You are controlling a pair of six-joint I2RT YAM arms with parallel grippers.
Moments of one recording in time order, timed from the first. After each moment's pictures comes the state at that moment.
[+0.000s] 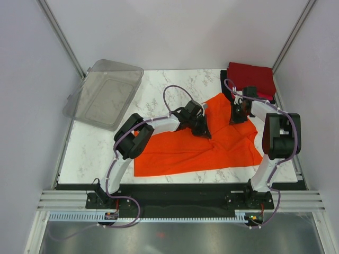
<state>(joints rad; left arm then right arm) -0.81 2.26 1.59 -0.12 0.43 -0.75 -0.04 1.88 1.22 -0.49 -0.24 -0.02</state>
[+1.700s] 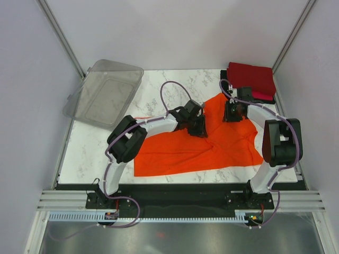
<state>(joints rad) -0.83 2.15 1.55 -0.24 0.26 -0.68 0.03 1.77 1.12 -0.35 -0.23 0.04</state>
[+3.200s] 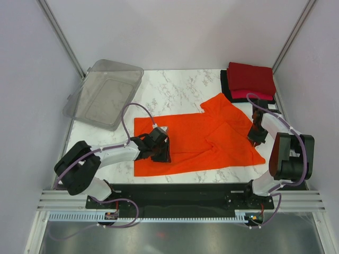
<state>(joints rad) -0.83 1.48 0.72 -0.25 0.05 -0.71 -0.13 1.58 0.98 -0.79 0.28 0.44</state>
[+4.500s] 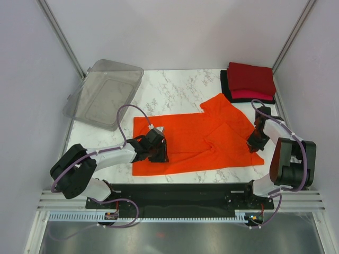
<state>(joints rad) -0.81 1.43 0.66 -0.23 0.03 -0.73 -0.17 1.50 0.86 -0.78 0.16 0.55</state>
